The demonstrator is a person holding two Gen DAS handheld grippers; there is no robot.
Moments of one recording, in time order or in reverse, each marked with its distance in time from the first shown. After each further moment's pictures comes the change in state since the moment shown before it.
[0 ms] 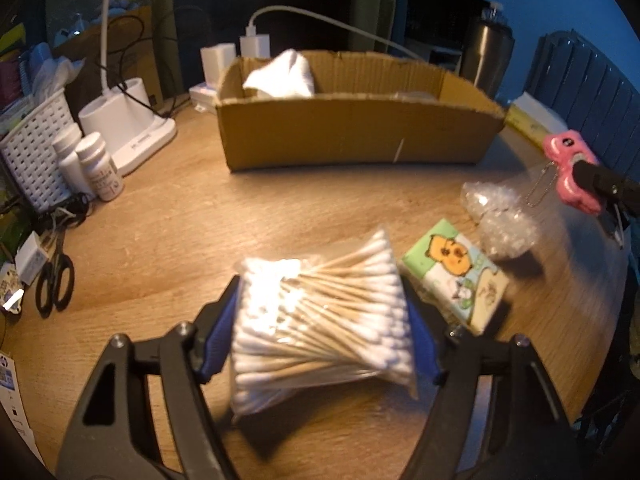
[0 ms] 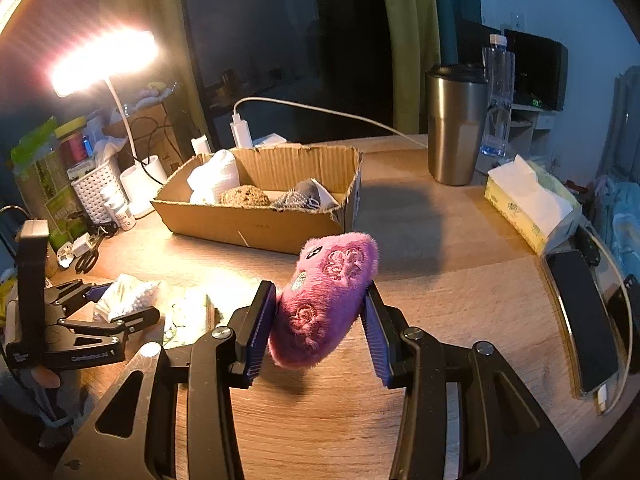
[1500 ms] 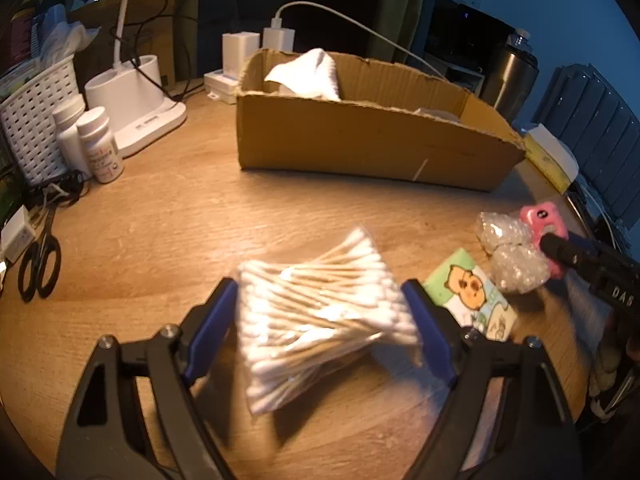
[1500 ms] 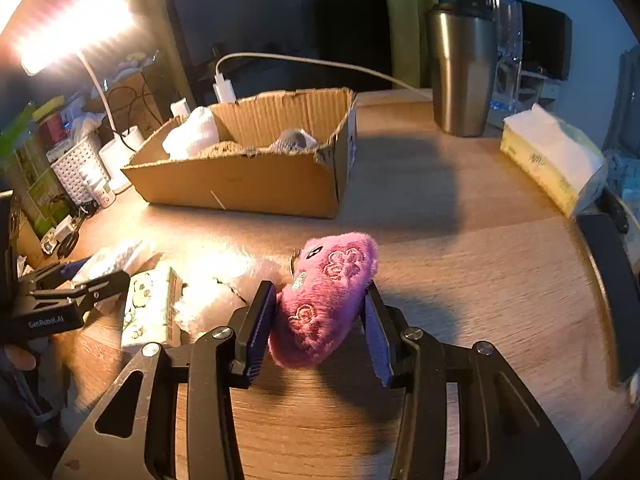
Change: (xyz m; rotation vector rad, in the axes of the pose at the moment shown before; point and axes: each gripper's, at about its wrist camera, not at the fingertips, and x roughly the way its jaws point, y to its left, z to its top) left arm 0.016 0.010 0.008 -0.118 0.005 -0.026; right arm 0.046 -0.014 -0.018 0.035 0.107 0.007
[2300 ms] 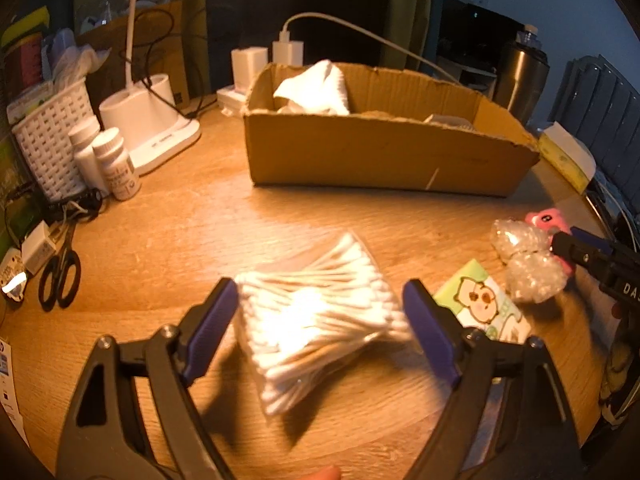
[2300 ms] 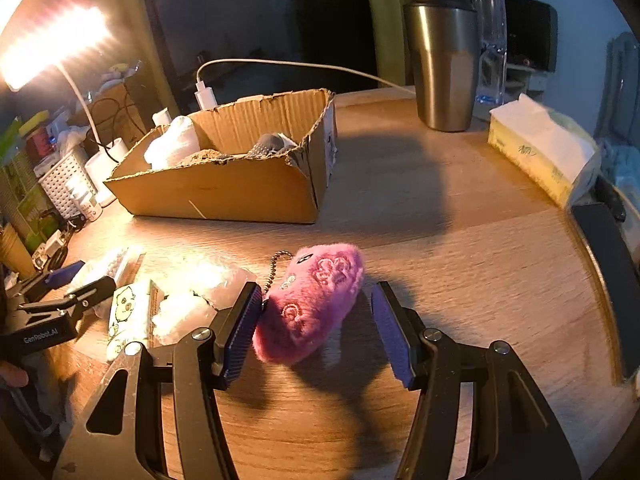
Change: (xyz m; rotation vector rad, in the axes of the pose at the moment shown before) left arm 0.004 -0.008 0.006 0.020 -0.023 0.092; right arm 0.012 -0.012 0.000 0.050 -0.005 -0.016
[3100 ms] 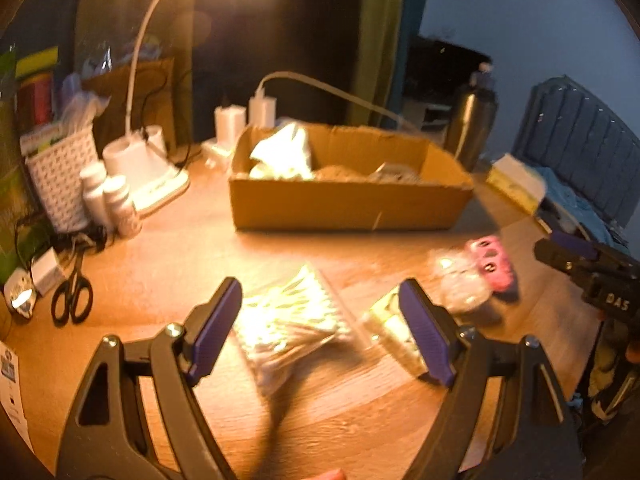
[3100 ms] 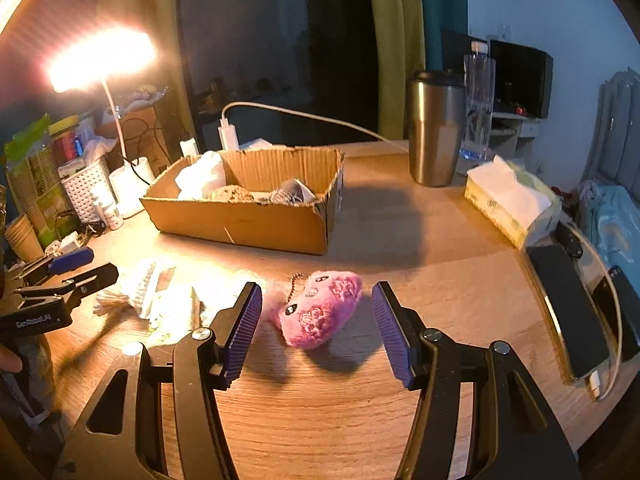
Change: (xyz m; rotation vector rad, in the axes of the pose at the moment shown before) left arm -0.055 -0.002 -0.003 0.021 -0.150 -0.098; right arm -0.062 0.021 -0.005 -0.074 -0.138 -0.045
